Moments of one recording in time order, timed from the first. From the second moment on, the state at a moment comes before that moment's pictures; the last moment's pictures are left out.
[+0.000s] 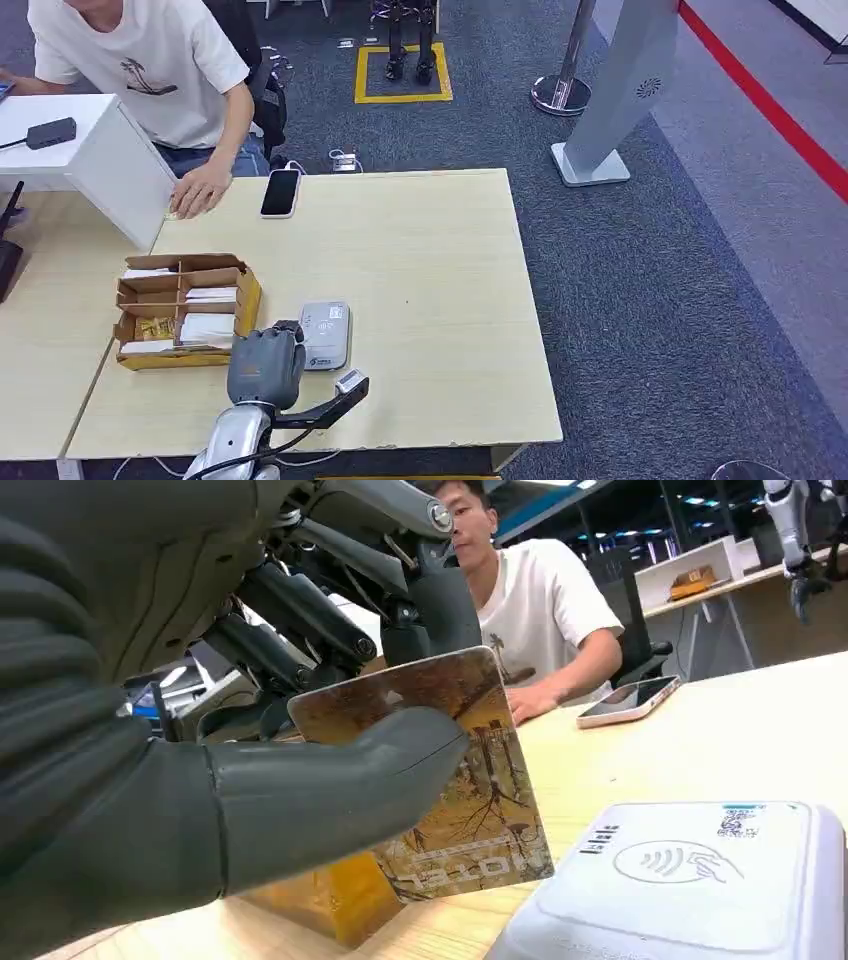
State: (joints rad) left arm -0.04 -0.05 -0.41 -1.45 -1.55 0.08 0.31; right arm -0.15 0.05 1.56 -0.03 -1.42 -0.38 0.01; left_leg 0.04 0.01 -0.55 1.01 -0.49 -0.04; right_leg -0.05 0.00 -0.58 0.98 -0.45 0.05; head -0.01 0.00
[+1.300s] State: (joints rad) left arm -0.07 -0.12 -0.25 -1.37 -1.55 0.11 0.26; right arm -0.15 0.05 1.56 -0.03 -1.38 -0.36 0.00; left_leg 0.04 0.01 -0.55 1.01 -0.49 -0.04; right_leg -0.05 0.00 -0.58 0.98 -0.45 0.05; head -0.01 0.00
